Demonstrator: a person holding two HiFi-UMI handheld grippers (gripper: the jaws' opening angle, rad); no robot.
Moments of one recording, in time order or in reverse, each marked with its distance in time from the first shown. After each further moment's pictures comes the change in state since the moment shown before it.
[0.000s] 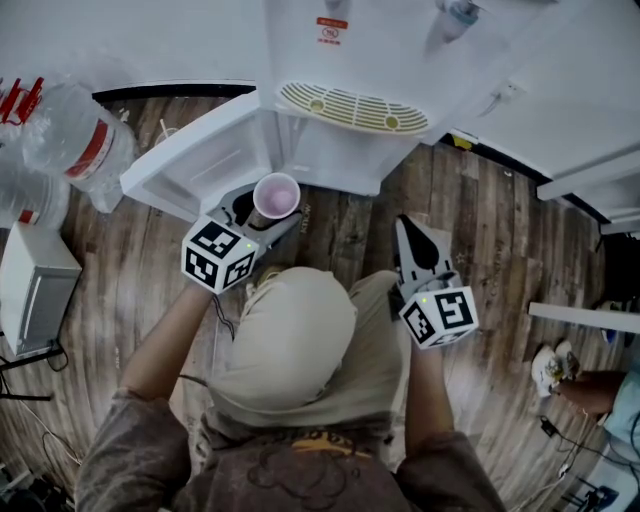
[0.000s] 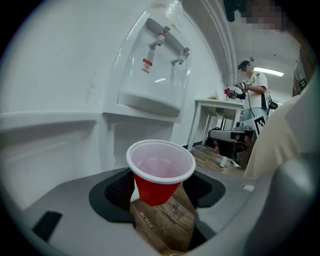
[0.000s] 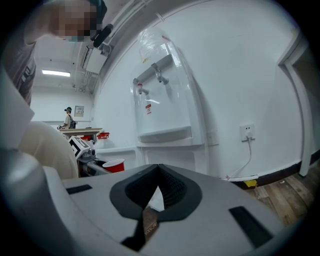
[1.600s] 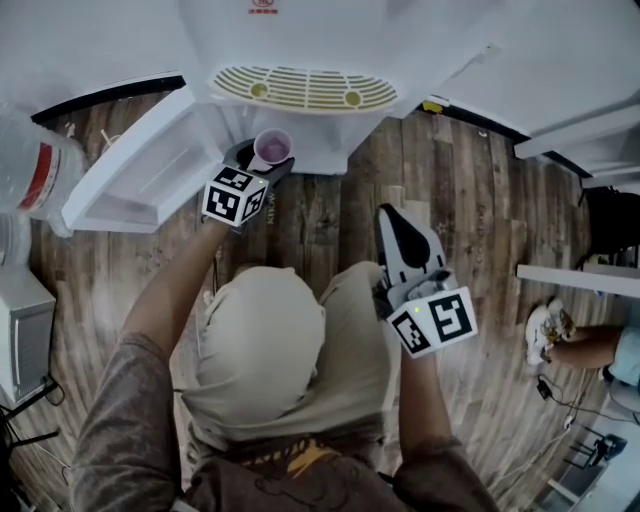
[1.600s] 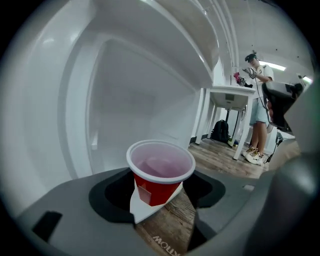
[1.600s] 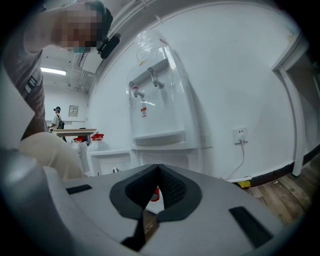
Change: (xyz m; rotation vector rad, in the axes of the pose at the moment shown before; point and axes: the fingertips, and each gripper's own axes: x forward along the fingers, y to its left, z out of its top) left arm 0.173 0.066 -0.056 0.012 0.039 -0.006; right arm -0.006 -0.009 0.009 0.002 -0.015 -0.062
